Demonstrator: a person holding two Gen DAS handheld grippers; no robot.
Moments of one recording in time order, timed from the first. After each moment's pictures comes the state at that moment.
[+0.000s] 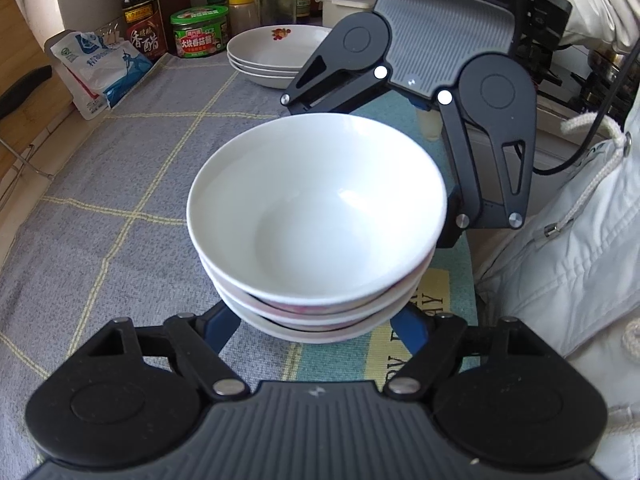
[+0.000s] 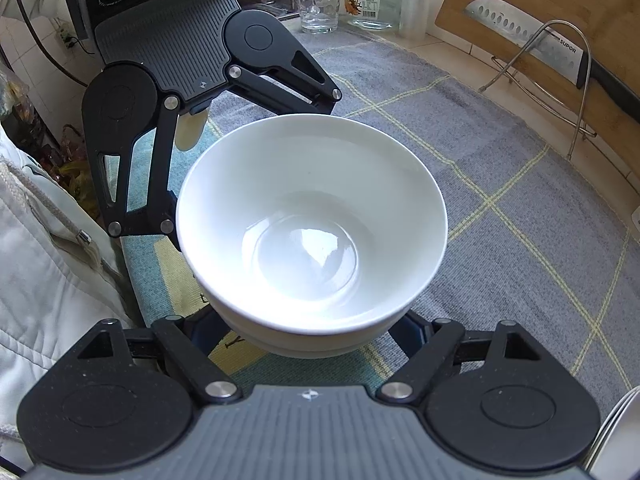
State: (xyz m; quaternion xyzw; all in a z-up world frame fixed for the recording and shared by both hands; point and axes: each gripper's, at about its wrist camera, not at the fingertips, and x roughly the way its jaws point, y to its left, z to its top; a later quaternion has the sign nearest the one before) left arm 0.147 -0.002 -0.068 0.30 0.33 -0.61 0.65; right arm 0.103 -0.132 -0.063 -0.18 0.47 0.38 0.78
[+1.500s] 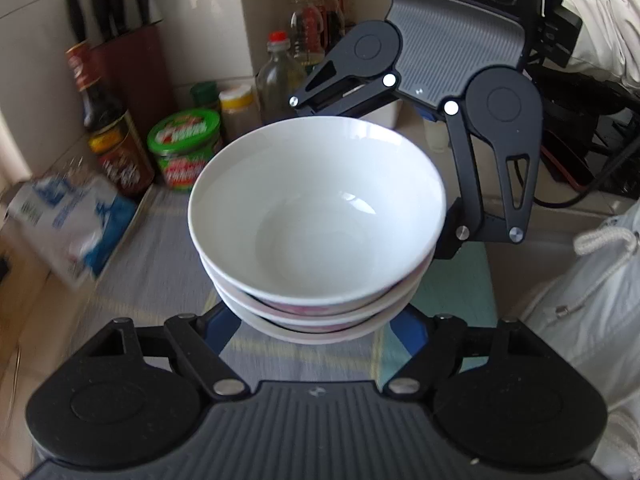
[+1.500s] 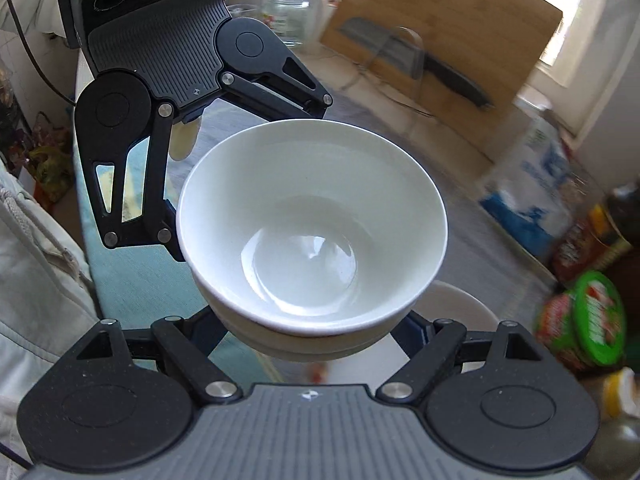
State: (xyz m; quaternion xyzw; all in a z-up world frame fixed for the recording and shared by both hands) left arm 0.152 -0.204 -0.003 0.30 0.26 -0.60 0.69; right arm 0.111 -0.336 0.009 -0.23 0.43 0.33 0.81
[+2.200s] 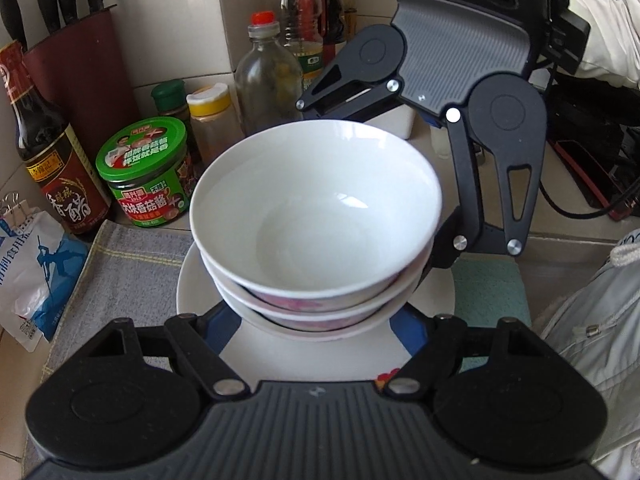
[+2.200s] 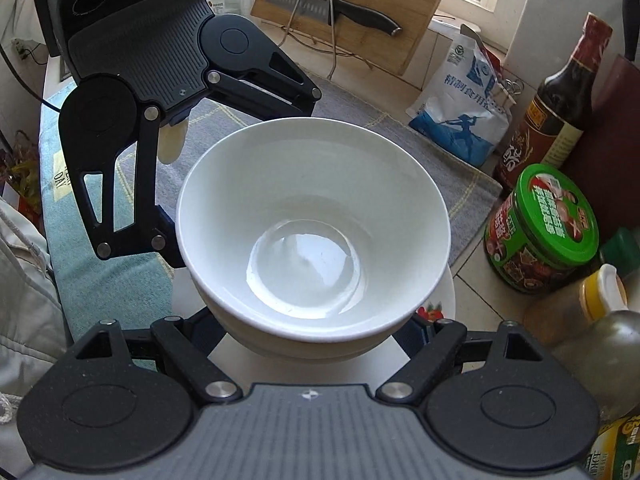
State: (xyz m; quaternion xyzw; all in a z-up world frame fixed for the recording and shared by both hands) left arm 0.172 -0.292 -0.033 0.30 0.28 -0.61 0.67; right arm 0.125 -0.418 -0.025 -0.19 0.45 0.31 0.81
